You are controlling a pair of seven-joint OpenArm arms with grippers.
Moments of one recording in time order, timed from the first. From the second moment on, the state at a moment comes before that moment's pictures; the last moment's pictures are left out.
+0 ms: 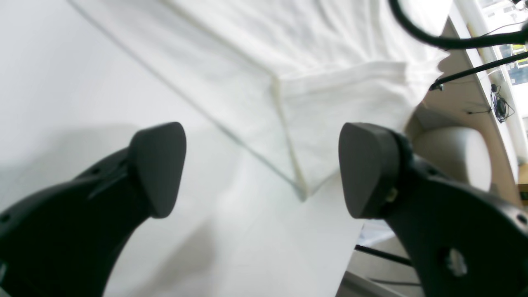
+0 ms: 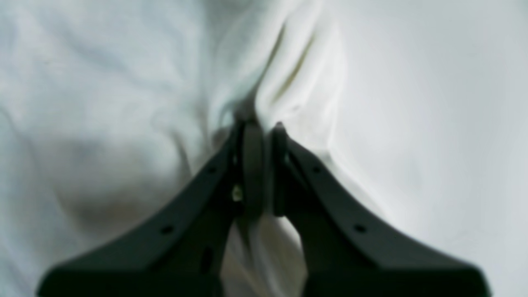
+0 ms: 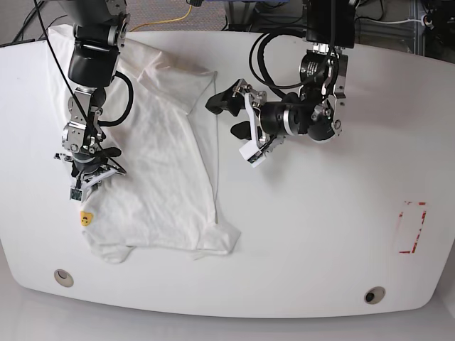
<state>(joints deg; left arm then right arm) -3.0 1.5 5.5 85.1 -40.1 -40.8 72.4 14.5 13.6 16.2 58.2 3.6 4.1 -25.5</state>
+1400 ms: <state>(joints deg) -17.0 3.8 24.5 60.8 -43.6 -37.1 64.8 14.4 13.3 16.3 58.3 3.8 4.1 -25.5</state>
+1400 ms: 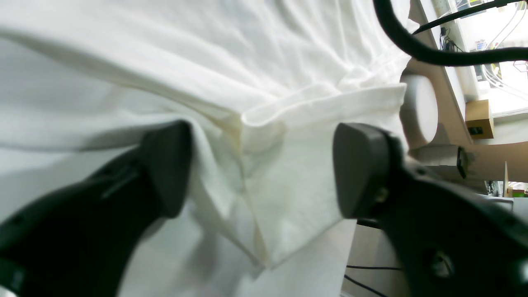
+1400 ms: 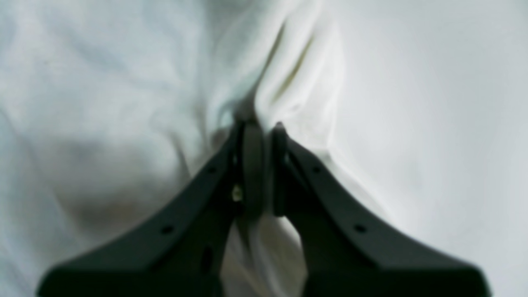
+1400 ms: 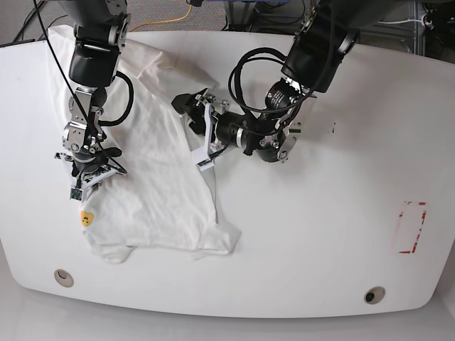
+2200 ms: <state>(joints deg) -16.6 2.9 26.5 60.4 -40.8 -36.6 64.8 14.4 13.3 16.3 58.3 3.8 4.1 -25.5</state>
